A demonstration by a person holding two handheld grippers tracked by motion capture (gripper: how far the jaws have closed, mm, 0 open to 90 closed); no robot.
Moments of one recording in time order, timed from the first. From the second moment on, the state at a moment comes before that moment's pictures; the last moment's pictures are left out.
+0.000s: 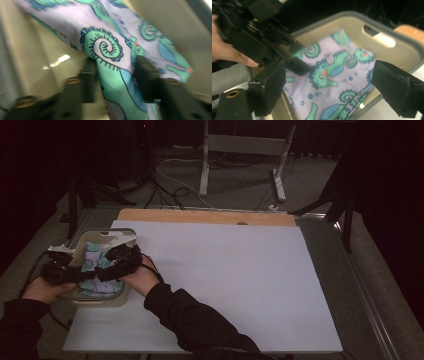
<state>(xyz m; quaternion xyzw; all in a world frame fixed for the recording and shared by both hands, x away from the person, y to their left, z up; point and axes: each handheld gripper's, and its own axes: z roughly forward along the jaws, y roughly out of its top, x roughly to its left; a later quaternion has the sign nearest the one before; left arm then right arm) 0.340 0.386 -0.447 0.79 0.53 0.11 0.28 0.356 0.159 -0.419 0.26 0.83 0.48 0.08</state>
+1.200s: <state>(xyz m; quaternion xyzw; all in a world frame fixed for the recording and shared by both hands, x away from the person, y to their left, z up) 0.324 0.272 -0.375 0.80 0.39 0.10 0.44 0.385 0.041 -0.387 0.23 0.82 0.51 0.10</state>
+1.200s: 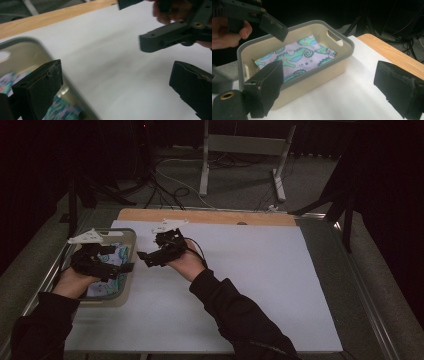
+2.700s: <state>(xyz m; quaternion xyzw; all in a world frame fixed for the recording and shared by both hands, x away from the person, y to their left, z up) 0.277 0.138 -0.433 0.86 0.24 0.08 0.45 0.327 -0.108 -0.457 0.21 0.84 0.50 0.08</state>
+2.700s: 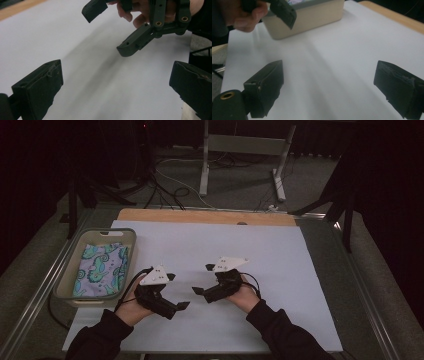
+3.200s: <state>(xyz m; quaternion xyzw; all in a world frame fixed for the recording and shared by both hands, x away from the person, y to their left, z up) 0.259 0.131 -0.465 0.87 0.22 0.08 0.43 0.299 -0.145 -0.493 0.18 0.85 0.49 0.06</state>
